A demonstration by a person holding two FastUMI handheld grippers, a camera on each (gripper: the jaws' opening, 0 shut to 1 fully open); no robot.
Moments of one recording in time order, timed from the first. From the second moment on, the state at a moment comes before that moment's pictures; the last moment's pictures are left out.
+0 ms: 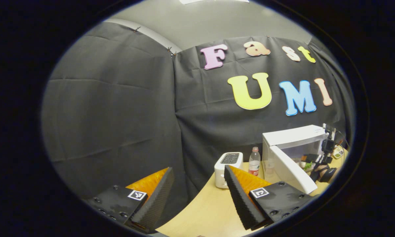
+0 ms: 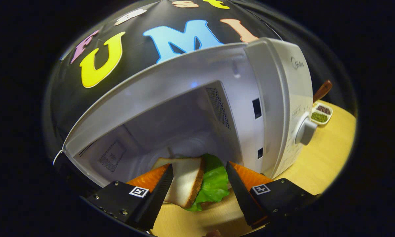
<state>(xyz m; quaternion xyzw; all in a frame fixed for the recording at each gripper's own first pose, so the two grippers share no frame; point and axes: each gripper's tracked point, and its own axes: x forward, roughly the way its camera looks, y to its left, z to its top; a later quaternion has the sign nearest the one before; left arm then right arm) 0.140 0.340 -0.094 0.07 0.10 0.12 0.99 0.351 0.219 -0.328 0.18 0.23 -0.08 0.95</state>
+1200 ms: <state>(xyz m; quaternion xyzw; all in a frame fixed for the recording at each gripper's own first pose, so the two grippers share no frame) 0.107 0.255 -0.187 0.04 0.14 0.08 0.99 0.155 0.131 -0.091 0.01 0.06 0.04 1.00</state>
